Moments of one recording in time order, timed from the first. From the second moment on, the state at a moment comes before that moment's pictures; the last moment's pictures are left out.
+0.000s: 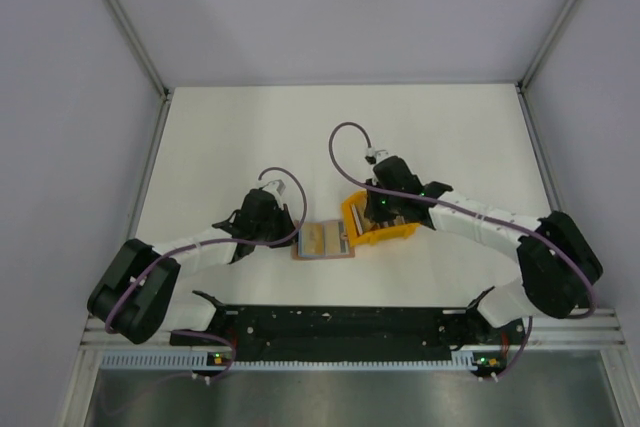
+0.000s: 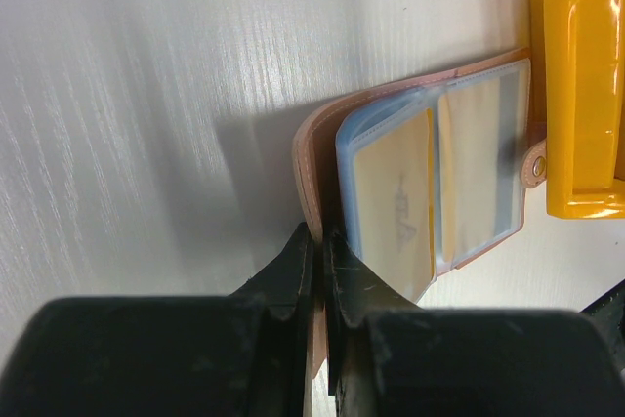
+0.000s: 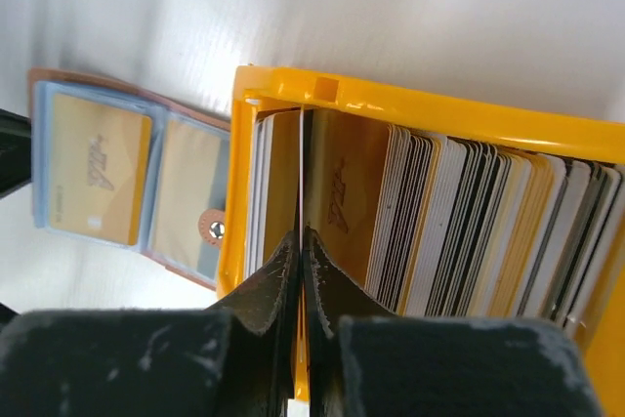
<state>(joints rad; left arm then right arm) -0.51 1.32 0.44 0.08 0.21 -0.63 0.71 1.48 0.88 -0.28 0.00 0.45</state>
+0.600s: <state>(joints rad) -0.51 1.32 0.44 0.08 0.23 -0.63 0.72 1.22 0.78 -0.16 -0.02 0.54</state>
